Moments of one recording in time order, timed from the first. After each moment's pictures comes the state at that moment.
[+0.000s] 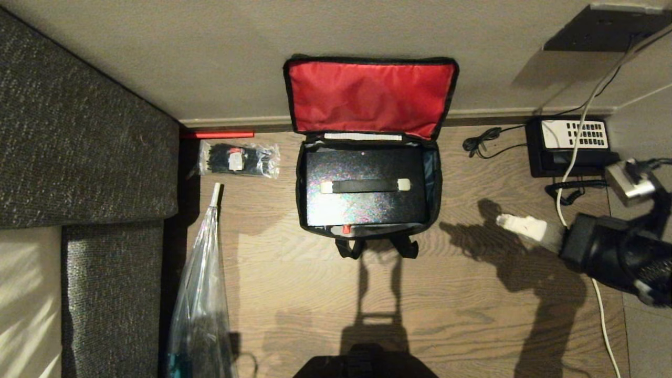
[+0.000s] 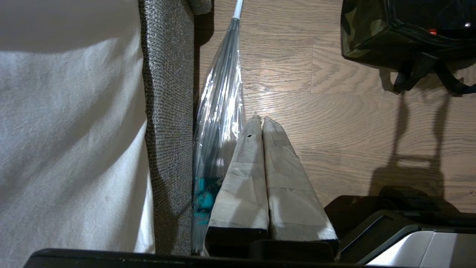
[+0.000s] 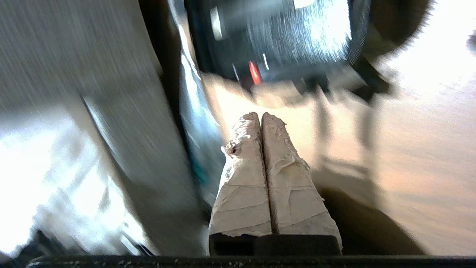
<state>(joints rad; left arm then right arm) 0.00 0.00 0.00 0.01 0.01 -0.01 0.25 1.31 -0.39 -0.79 0.42 0.54</state>
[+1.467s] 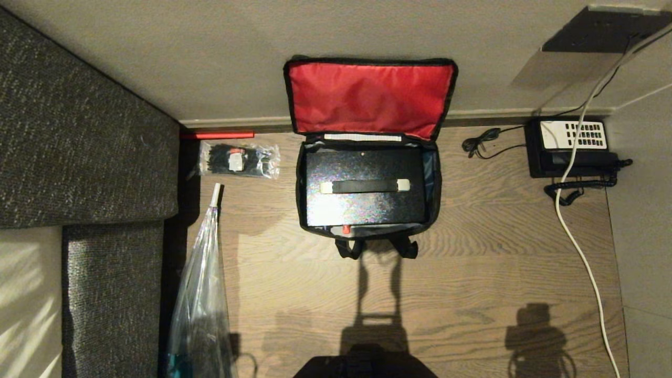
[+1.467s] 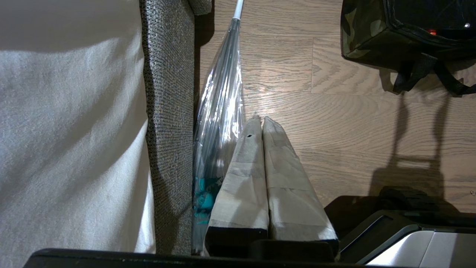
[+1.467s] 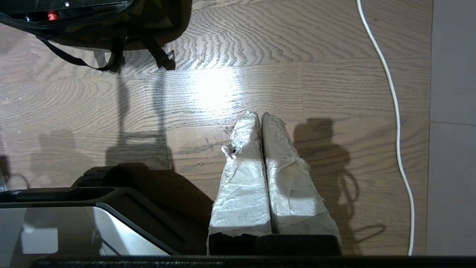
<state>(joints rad) 0.00 0.00 0.00 0.01 0.01 -0.01 0.01 0.02 -0.02 0.05 0.00 0.05</state>
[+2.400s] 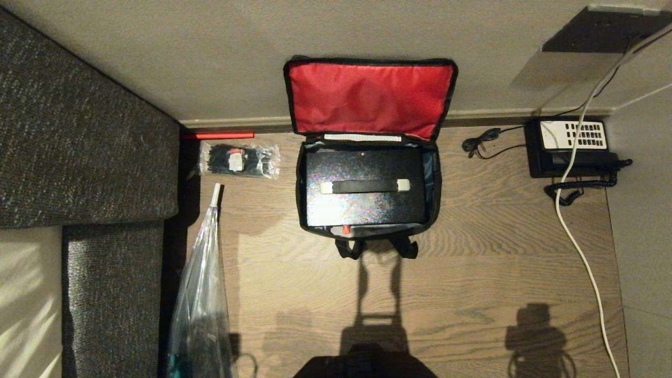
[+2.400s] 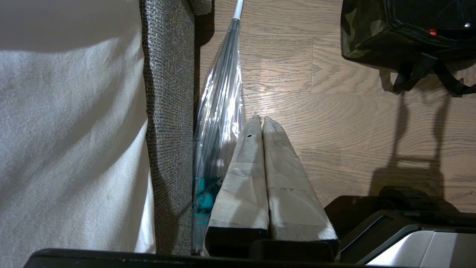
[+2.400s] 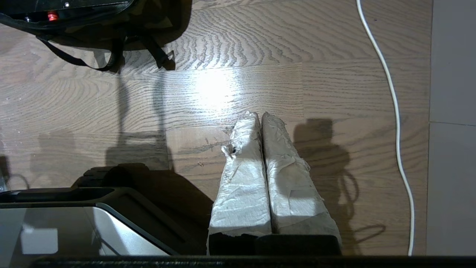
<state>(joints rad) 0.00 0.00 0.00 0.01 0.01 -0.01 0.01 0.02 -0.02 0.05 0.00 0.05</state>
